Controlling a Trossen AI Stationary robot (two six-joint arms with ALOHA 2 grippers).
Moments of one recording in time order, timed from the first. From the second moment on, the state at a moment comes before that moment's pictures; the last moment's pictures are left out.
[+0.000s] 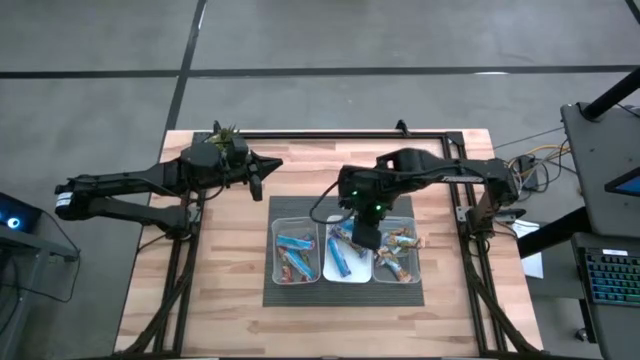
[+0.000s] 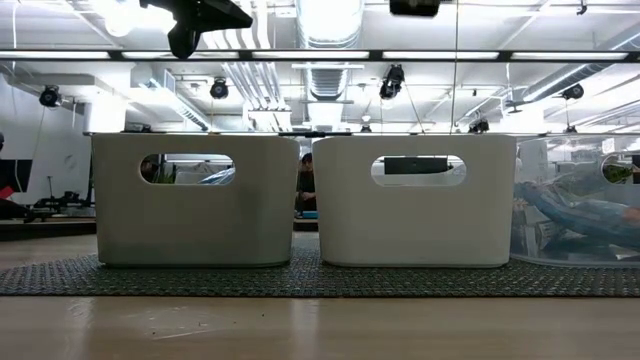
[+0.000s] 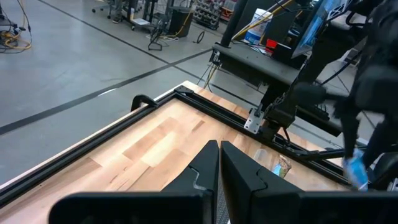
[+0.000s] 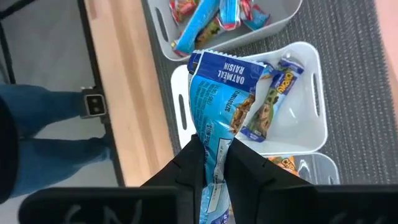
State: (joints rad) left arm 0.16 0.87 0.85 -0.11 -0.20 -0.35; right arm 0.07 1.80 2.01 -1.40 -0.26 0.39
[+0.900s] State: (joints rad) left arm 0.16 0.87 0.85 -0.11 -0.20 -0.35; right arm 0.01 1.80 1.52 -0.95 -0.26 0.59
